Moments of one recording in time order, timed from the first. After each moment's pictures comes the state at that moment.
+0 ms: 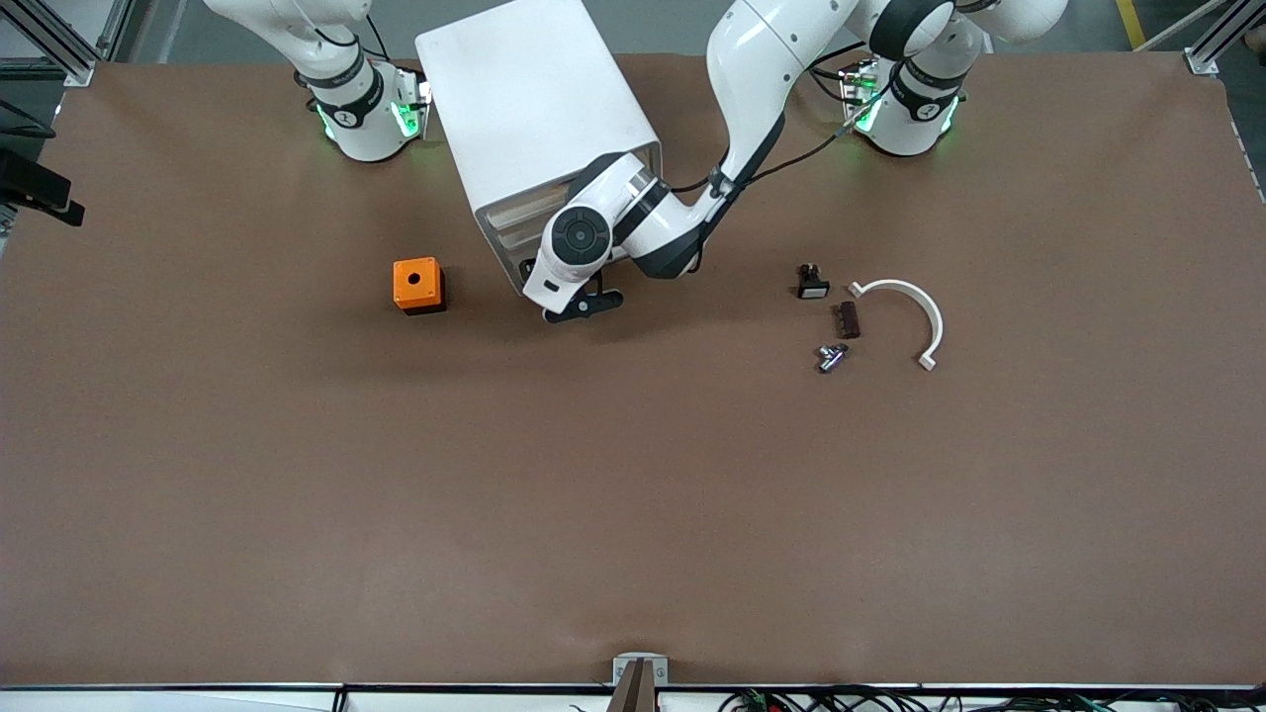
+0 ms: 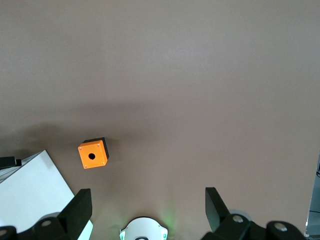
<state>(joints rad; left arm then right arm) -0.92 0.87 -0.06 -1.30 -0.44 2.07 -1.02 -0.07 0.04 -0.02 -1.34 -0.05 1.27 -0.07</state>
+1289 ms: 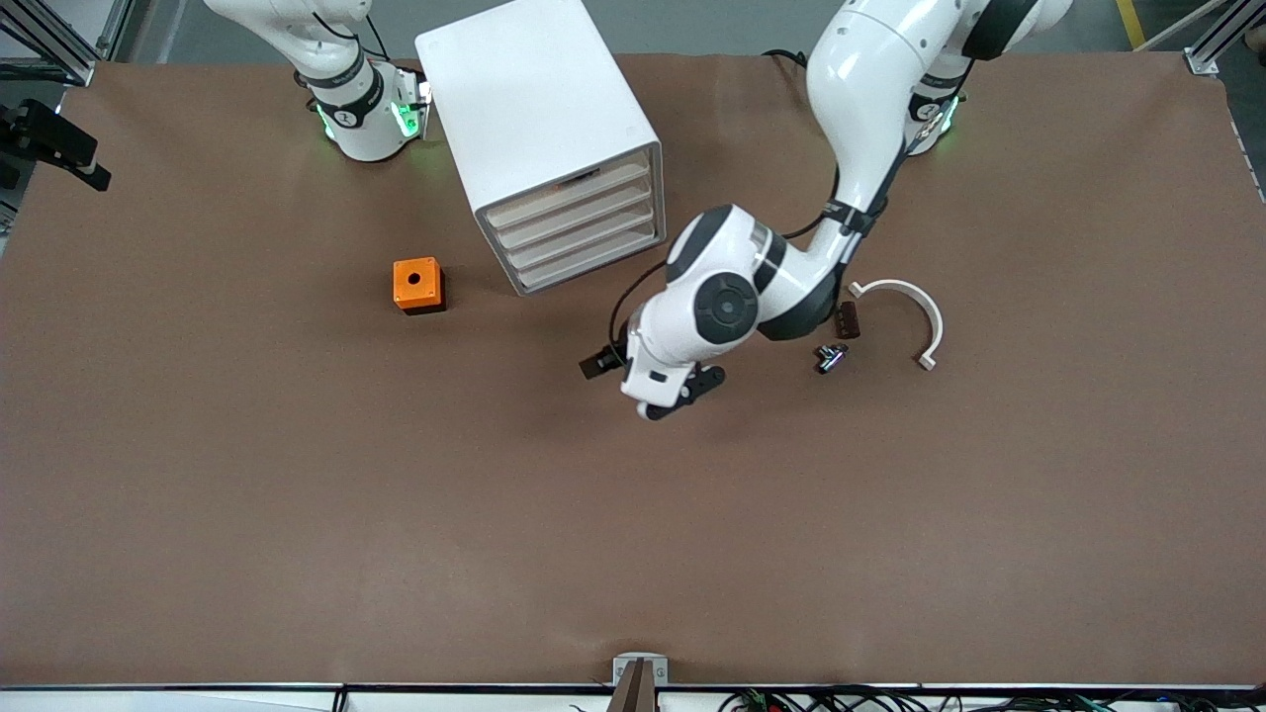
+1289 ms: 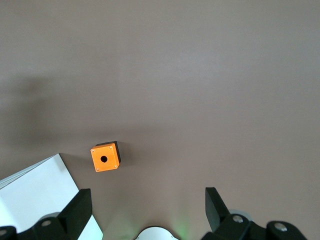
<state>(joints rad) -0.62 0.74 -0.05 -1.29 -0.44 2.07 -1.02 -0.07 -0.17 -0.02 -1.61 0.00 1.42 -0.04</state>
